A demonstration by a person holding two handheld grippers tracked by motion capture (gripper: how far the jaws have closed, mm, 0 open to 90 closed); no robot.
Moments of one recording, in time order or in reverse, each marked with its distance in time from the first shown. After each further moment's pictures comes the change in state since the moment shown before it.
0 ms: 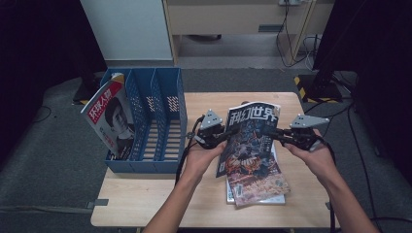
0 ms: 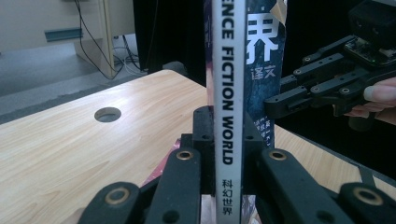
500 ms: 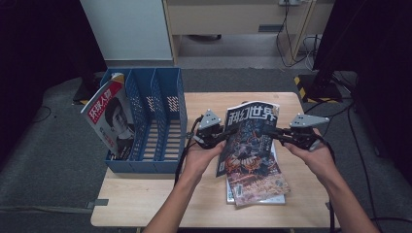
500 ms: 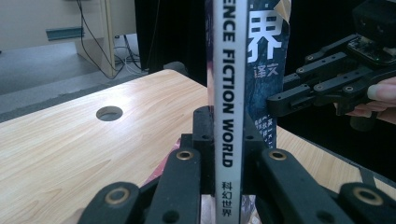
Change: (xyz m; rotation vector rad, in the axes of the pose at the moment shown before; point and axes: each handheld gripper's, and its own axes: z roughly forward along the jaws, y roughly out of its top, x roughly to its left) left arm 0.002 -0.001 -0.001 -0.001 0.001 -0.011; right arm 0.000 0.002 0.000 -0.006 0.007 0.001
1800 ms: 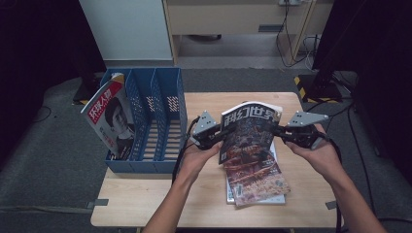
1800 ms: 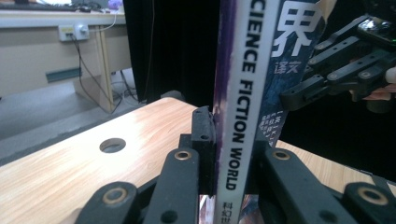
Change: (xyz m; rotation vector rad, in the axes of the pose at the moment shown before) left arm 0.012 -0.013 -0.002 -0.139 -0.044 0.099; right arm 0.012 0.024 -0.015 0.063 -0.063 -0.137
